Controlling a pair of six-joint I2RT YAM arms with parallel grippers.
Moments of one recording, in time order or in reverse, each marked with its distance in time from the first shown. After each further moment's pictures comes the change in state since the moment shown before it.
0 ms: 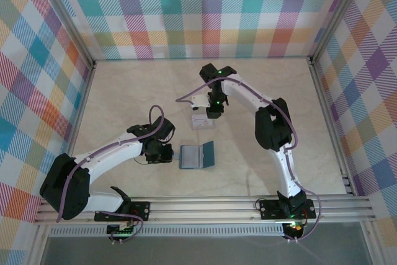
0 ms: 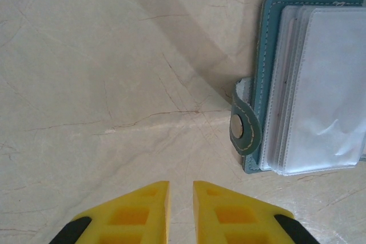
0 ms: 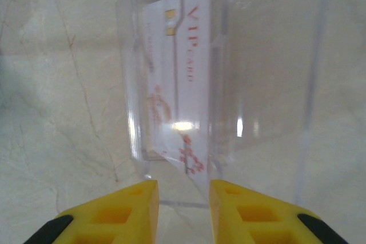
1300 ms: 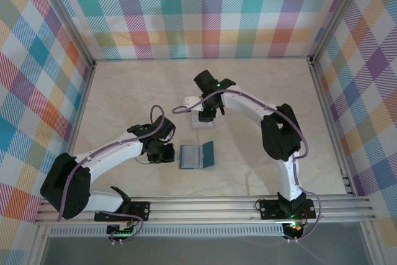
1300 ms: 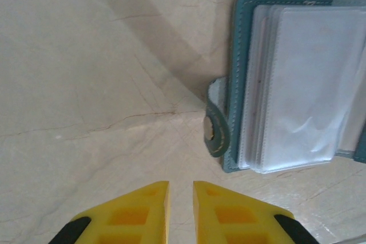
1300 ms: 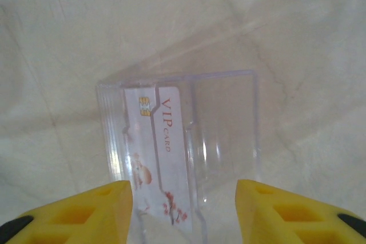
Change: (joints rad) left arm 0.000 0.007 0.000 0.035 0.054 -0.001; right arm 0.091 -0.201 -0.291 0.366 0.038 0.174
